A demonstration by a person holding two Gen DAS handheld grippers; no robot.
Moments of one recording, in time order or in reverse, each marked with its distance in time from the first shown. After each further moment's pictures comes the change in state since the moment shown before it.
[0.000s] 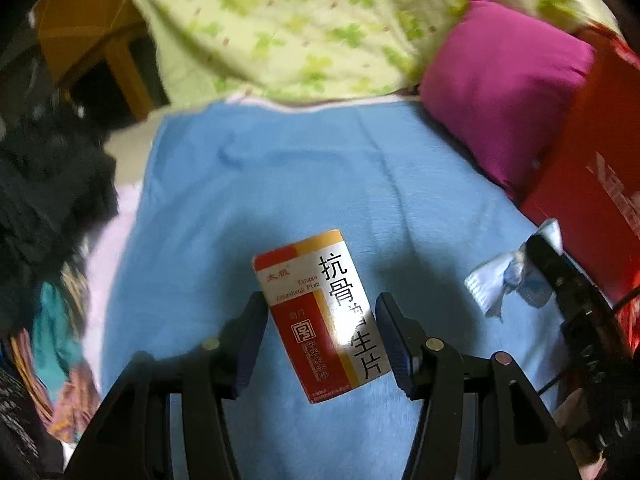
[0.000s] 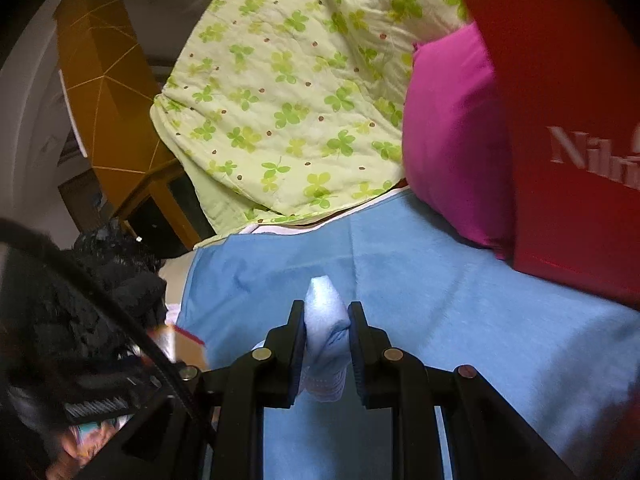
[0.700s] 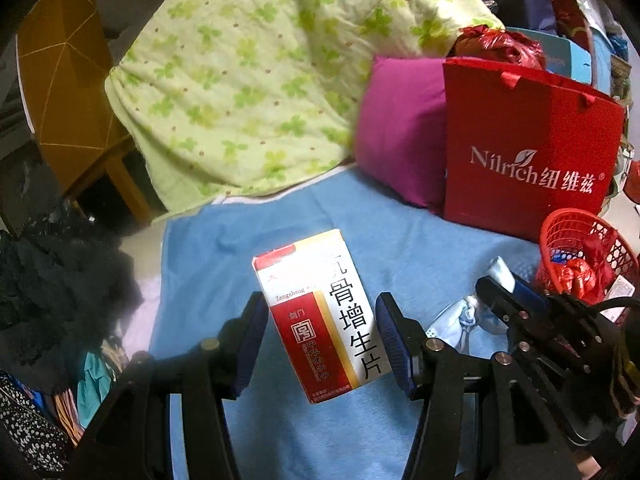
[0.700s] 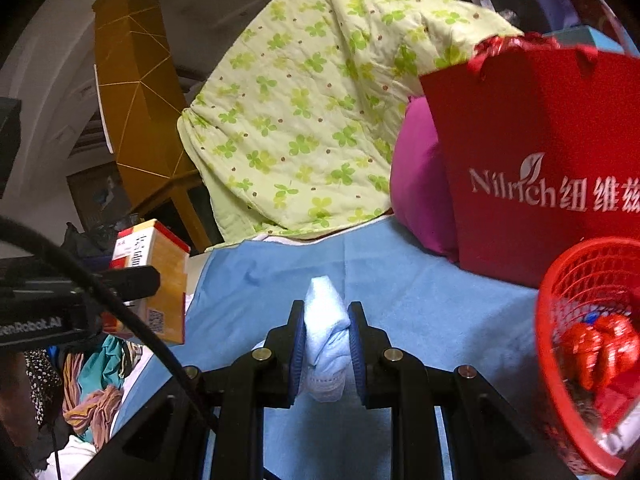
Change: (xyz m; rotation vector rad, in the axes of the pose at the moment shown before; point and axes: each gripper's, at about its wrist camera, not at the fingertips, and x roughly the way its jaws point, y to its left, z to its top) left arm -0.137 -0.048 -0.065 0.218 -0.296 -0.007; right arm -0.136 0.015 -0.035 -0.084 -0.121 -0.023
